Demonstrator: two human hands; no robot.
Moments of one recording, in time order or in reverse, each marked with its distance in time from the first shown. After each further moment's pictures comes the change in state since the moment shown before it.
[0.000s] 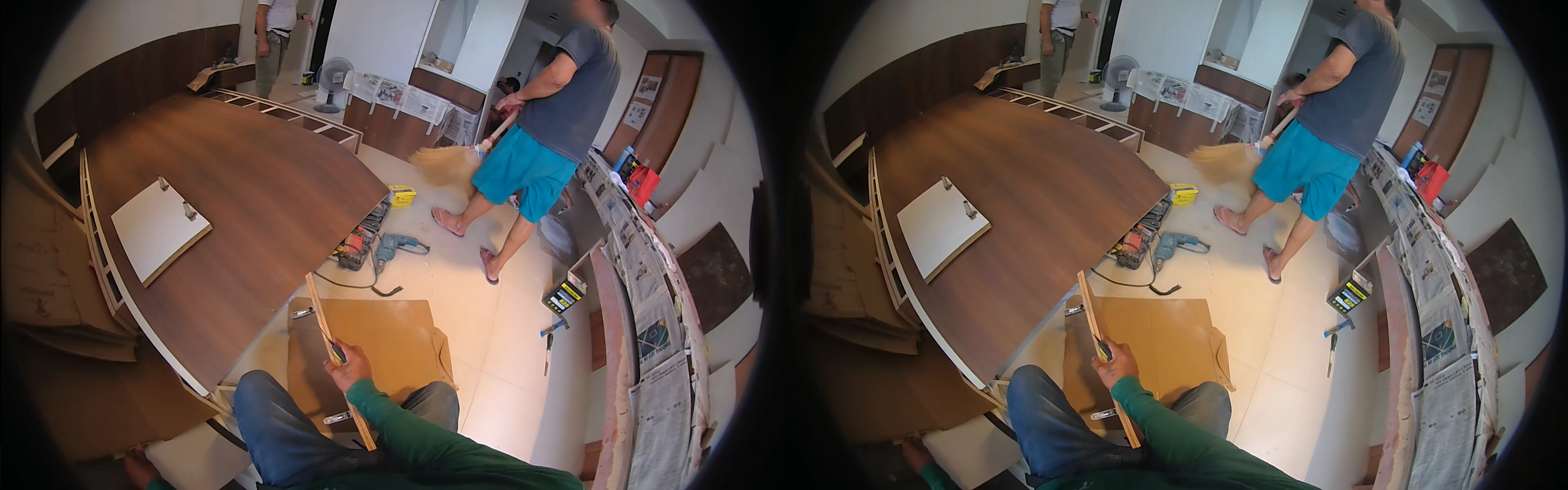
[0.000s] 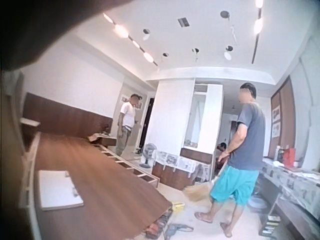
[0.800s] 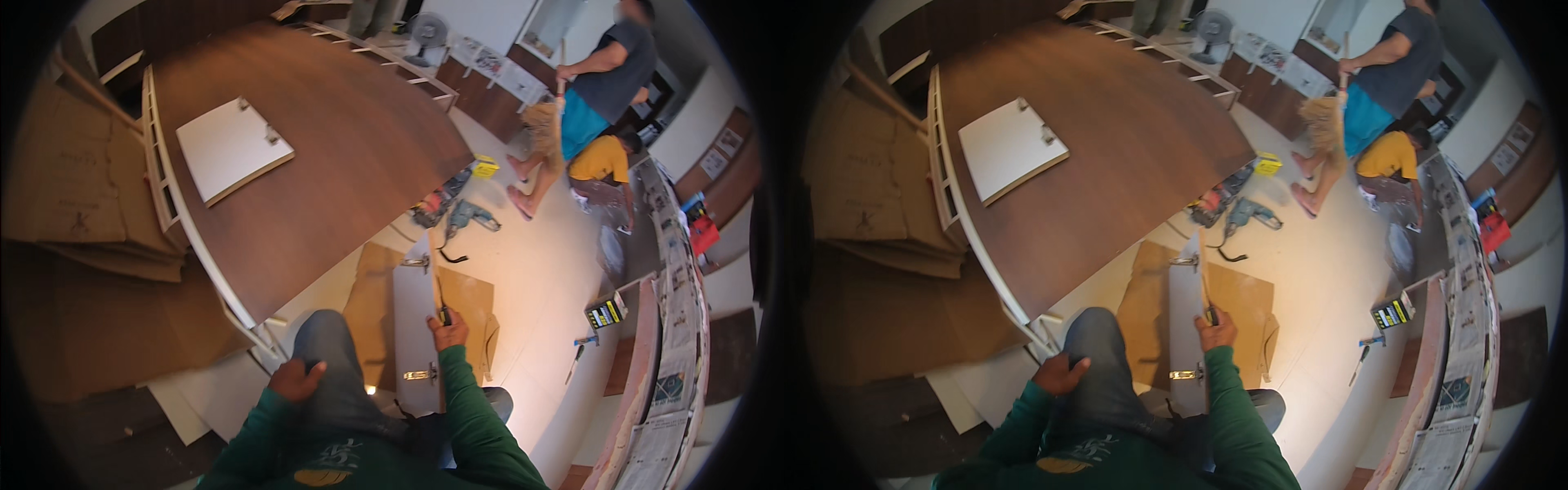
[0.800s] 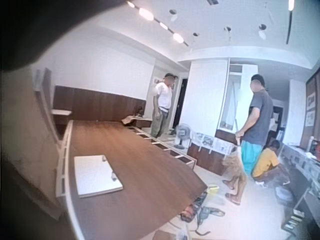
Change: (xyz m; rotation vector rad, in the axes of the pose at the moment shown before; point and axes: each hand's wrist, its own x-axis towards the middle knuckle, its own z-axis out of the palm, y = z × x) left_hand -0.171 0.283 0.002 -0.308 -0.977 0.678; right_hand 0.016 0.050 -0.039 -0.003 0.129 0.061
